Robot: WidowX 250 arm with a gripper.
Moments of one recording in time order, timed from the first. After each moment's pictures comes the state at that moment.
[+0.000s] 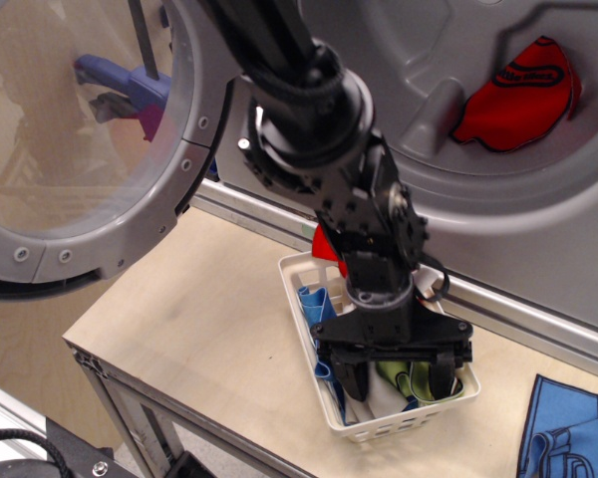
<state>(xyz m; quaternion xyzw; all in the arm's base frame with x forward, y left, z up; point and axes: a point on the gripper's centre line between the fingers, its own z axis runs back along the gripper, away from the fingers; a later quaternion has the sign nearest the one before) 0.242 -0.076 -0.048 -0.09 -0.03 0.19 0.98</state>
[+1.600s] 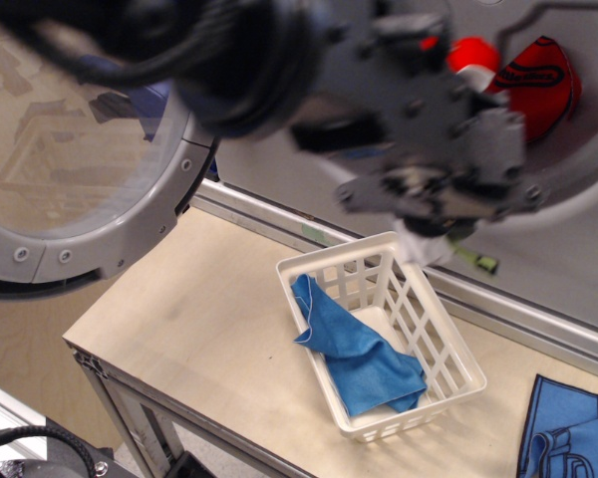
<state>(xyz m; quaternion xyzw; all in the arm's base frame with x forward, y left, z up) 0.280 -0.085 0.086 -0.04 -0.33 0.19 0.92</state>
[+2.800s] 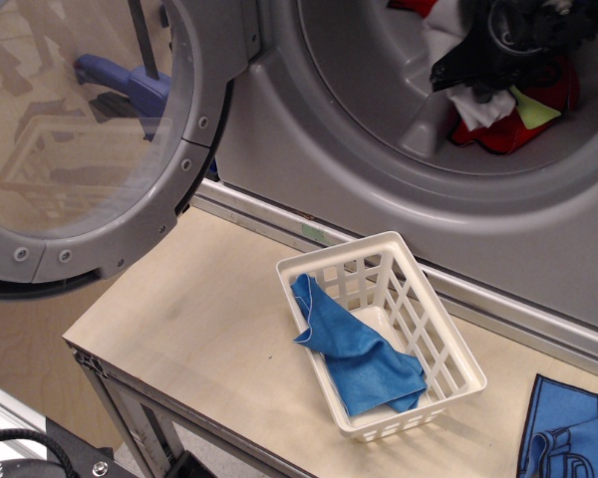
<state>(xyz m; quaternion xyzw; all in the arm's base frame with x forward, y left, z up) 0.427 -0.066 0.086 -0.02 -0.36 0.34 0.87</state>
